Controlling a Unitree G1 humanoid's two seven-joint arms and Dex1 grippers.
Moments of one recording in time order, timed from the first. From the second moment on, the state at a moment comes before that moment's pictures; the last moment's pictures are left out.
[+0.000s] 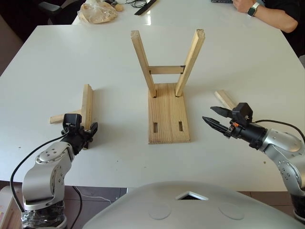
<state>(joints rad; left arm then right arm) 0.39 0.43 0.35 -0.58 -0.34 0.97 -0.20 0.28 -0.66 -0.08 -0.55 0.49 0.51 0.72</state>
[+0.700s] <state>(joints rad) -0.34 0.45 0.42 -0.43 -0.30 0.53 -0.14 0.05 -0.67 -0.13 -0.48 0.61 0.56 0.76</state>
